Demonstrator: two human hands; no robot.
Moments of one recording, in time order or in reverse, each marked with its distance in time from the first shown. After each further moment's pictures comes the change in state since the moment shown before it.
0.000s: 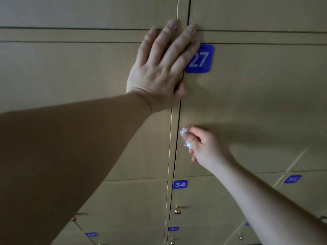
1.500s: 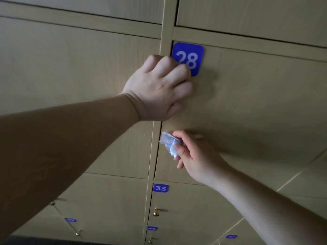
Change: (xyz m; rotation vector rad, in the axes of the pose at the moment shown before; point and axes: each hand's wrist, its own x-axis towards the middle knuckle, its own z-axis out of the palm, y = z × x) left_hand -0.232 -0.340 -0.022 -0.035 0.050 0.243; right_hand 0.003 -0.224 0.316 -0.176 -0.299 -0.378
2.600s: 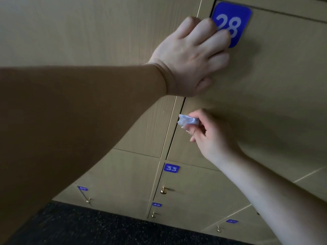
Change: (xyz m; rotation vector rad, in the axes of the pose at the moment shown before) left_hand 0.000 0.001 0.009 0.055 0.037 -0.006; right_hand 0.012 0.004 0.023 -0.047 0.206 -0.079
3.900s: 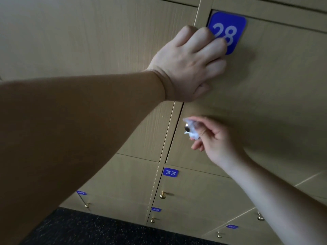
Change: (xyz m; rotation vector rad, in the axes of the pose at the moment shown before) left_hand 0.001 0.001 -0.003 -0.003 0.003 -0.004; right_hand -0.004 -0.003 -0.010 0.417 -0.057 0.228
